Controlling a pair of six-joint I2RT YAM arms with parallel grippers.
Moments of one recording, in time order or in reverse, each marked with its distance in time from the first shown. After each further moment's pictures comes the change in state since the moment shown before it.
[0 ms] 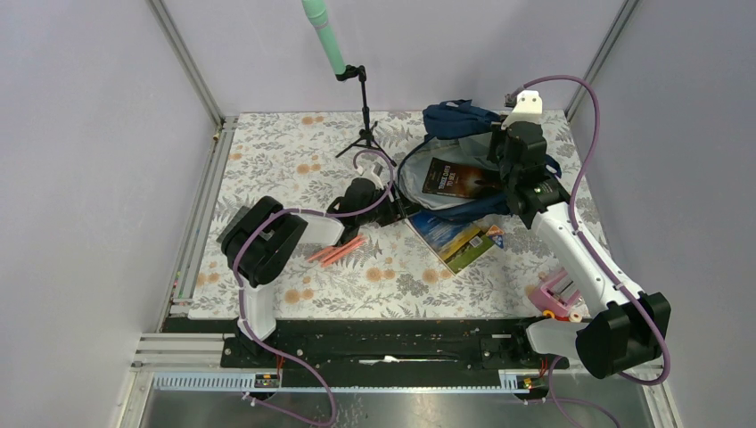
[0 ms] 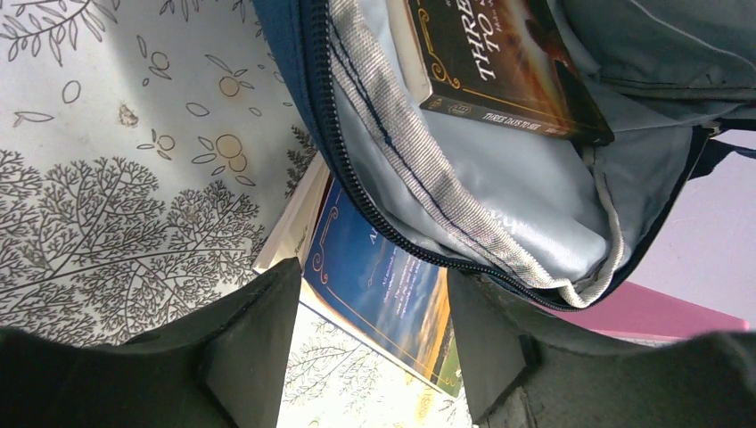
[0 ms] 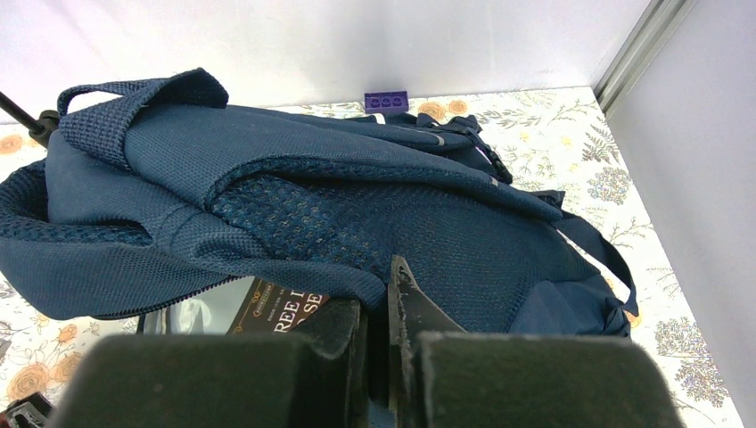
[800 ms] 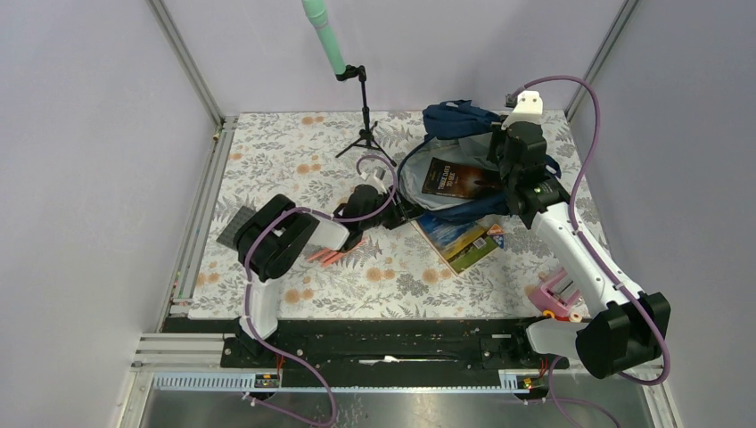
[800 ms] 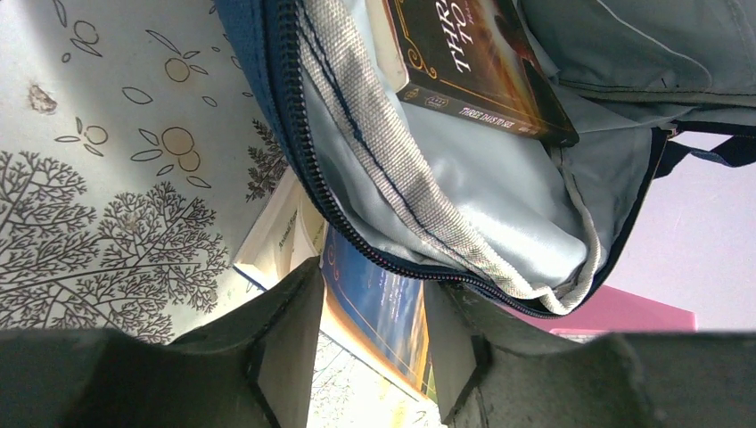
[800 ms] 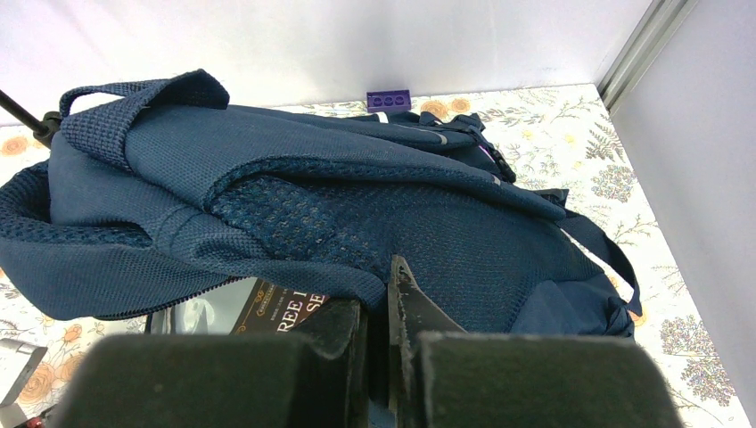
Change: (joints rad) left arm -0.023 0.076 -0.018 0.175 0.020 -0.109; right arm -0.001 0.000 -0.002 0.000 -0.003 0.011
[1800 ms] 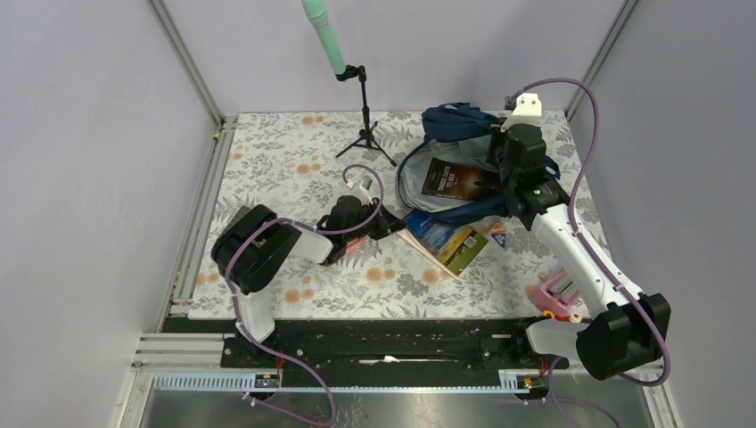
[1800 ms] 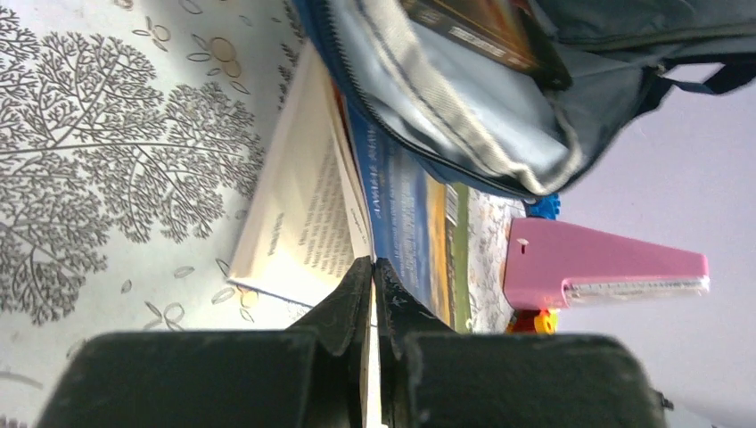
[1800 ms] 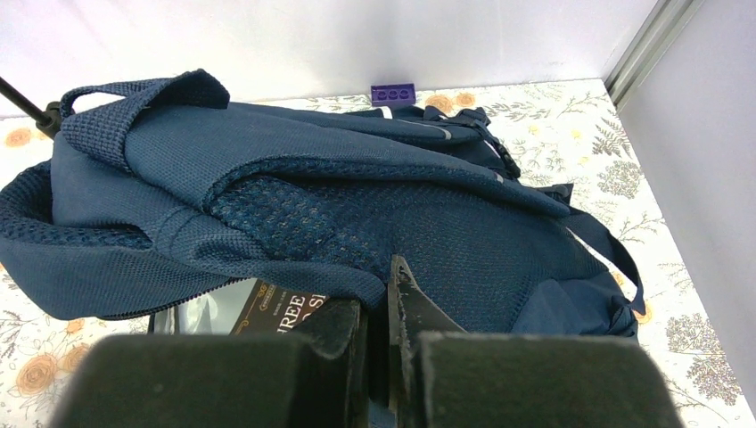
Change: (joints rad) left arm 0.018 -0.125 -0.195 0.064 0.021 0.050; right arm 0.000 -0.004 -0.014 0.002 -0.008 0.003
